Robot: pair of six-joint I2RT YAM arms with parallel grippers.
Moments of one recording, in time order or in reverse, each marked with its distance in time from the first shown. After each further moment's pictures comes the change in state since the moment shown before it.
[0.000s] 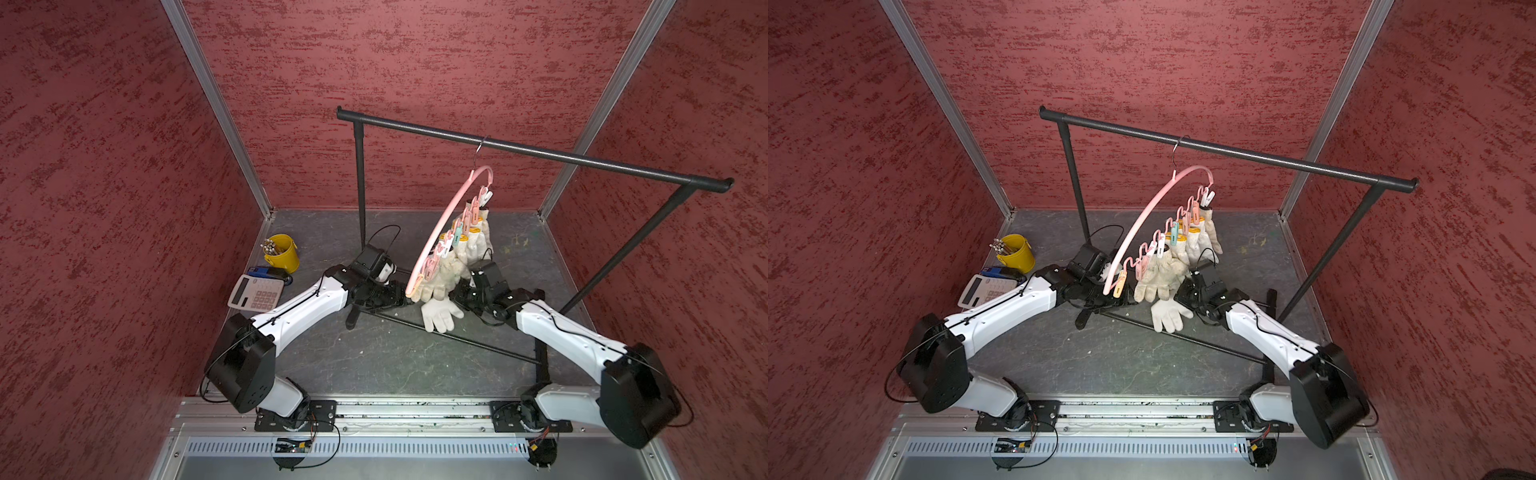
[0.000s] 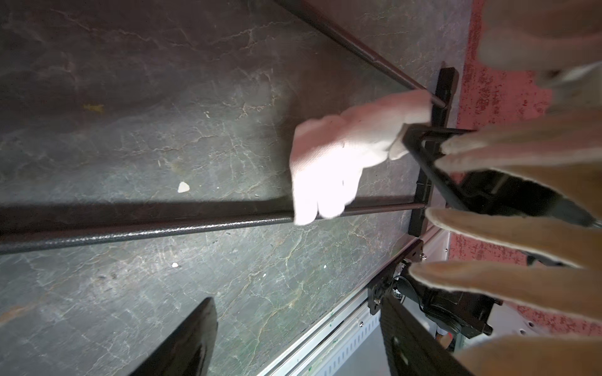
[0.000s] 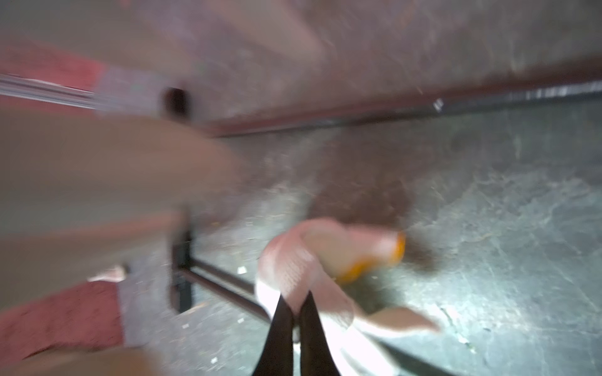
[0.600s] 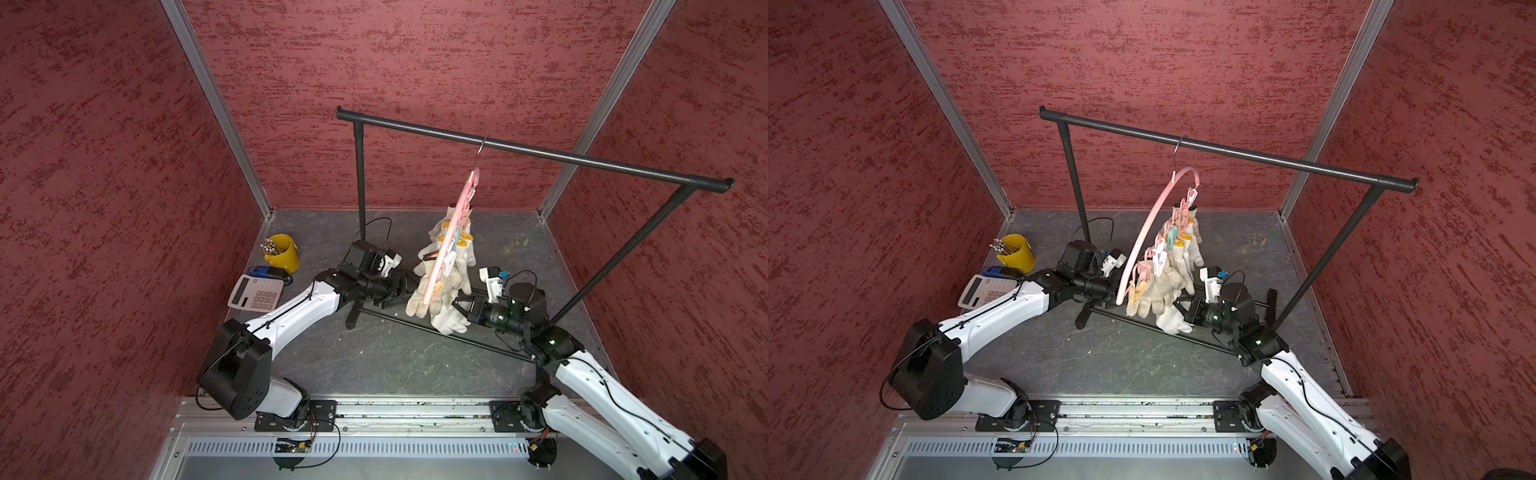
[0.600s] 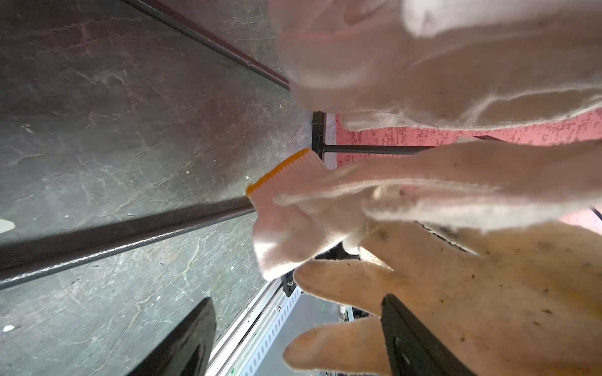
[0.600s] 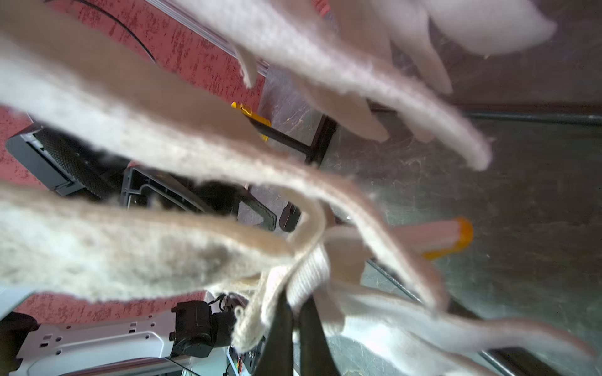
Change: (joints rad) left arm 0.068 -0.035 -0.110 0.348 0.345 -0.169; right arm 0.015 -0.447 -0.247 0.152 -0.320 -0.090
